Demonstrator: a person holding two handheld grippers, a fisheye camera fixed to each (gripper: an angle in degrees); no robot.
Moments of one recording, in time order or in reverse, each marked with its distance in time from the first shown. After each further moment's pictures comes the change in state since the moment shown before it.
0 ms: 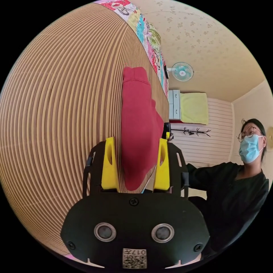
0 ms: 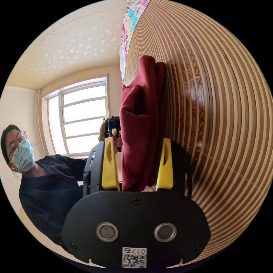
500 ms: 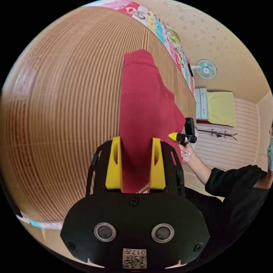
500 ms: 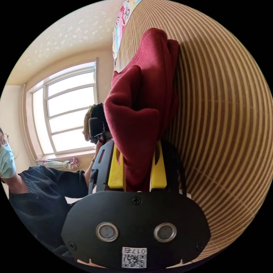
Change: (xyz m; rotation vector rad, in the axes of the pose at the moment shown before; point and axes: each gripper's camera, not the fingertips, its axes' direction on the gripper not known) left arm 0.008 0.109 -0.049 0.112 -0.434 -0.064; right arm -0.047 -0.021 0.187 -0.084 0.108 0.029
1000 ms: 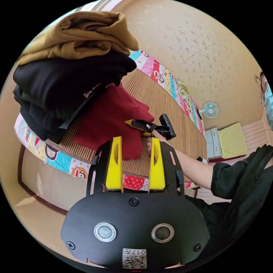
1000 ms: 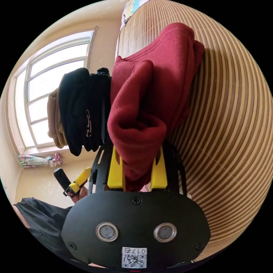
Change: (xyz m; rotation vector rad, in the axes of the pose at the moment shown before) left arm -0.024 0.243 -0.112 0.453 -0.078 -0.167; right arm -0.134 -0.123 0.316 -0.157 0.139 -0.073
